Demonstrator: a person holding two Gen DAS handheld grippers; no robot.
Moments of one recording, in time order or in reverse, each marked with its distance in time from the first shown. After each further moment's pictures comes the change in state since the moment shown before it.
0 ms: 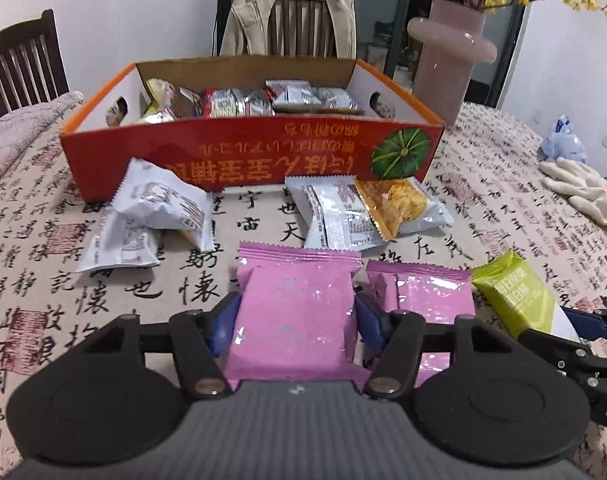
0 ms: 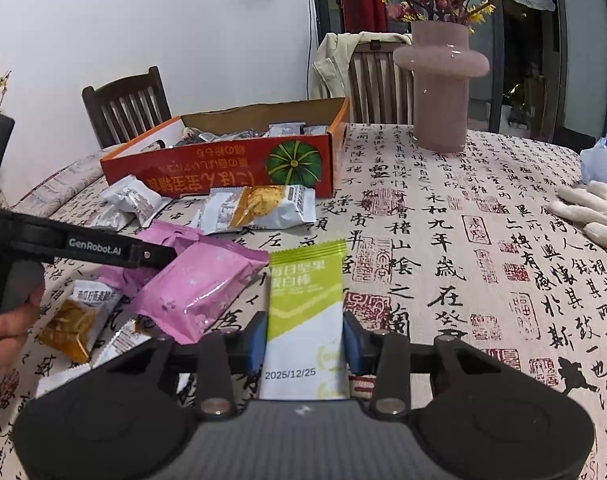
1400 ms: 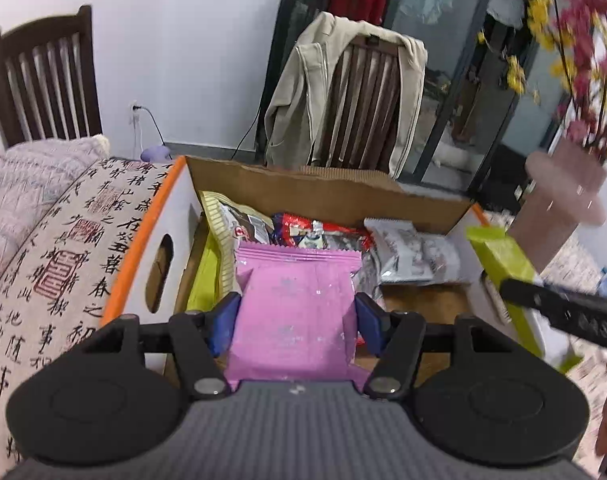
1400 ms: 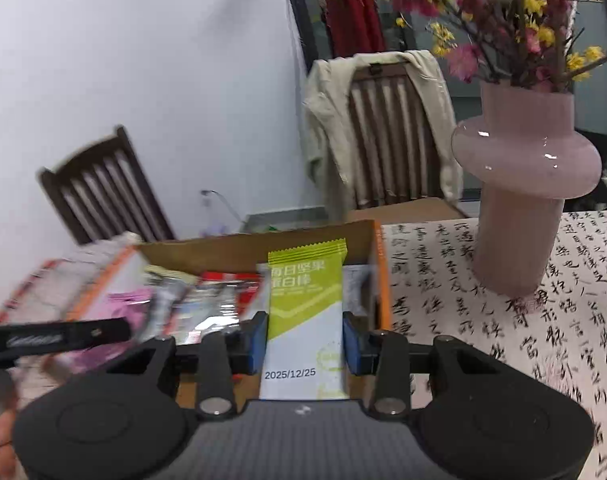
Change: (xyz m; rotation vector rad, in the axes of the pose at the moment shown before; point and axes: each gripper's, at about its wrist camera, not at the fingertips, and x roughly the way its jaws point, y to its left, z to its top) left arm 0.084 0.094 0.156 -0.160 -0.064 0.051; right arm 0.154 -0.003 0.220 0.112 -0.052 0.003
